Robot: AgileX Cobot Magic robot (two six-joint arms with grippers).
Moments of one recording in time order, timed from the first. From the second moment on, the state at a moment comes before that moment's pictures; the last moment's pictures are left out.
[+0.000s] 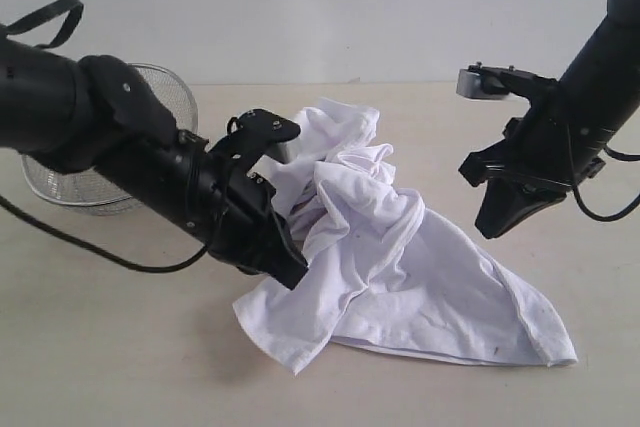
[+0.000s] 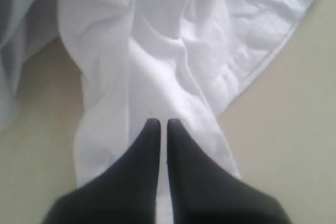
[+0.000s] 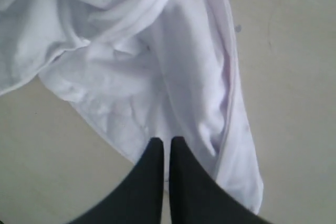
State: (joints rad) left arm -0.52 1.84 -1.02 -0.82 0.55 0.97; right arm 0.00 1.81 -1.22 0.46 1.09 -0.57
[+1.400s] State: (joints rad) left arm -0.72 1.79 -0.76 -0.94 0.31 1.08; right arm 0.00 1.94 -0.99 0.80 0.75 -0.91
